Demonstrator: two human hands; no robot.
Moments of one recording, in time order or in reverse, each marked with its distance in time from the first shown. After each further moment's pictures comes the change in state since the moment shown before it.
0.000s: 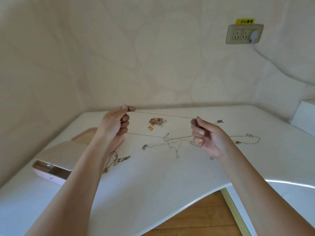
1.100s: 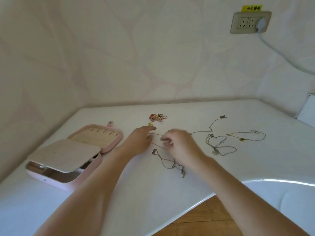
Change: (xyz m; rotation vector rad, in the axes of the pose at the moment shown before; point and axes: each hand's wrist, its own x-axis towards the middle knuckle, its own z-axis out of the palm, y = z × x) left_hand 0.035 -0.085 0.024 1.229 -0.245 0.188; right_hand 0.027 0.067 0.032 -1.709 0.154 -0.217
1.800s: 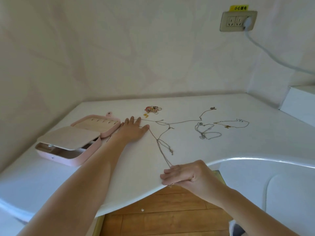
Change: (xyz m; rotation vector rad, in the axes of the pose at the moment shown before) left_hand -0.009 -0.006 0.006 0.308 -0.191 -0.260; right_hand -0.143 0.020 -0.007 0.560 -0.141 -0.328
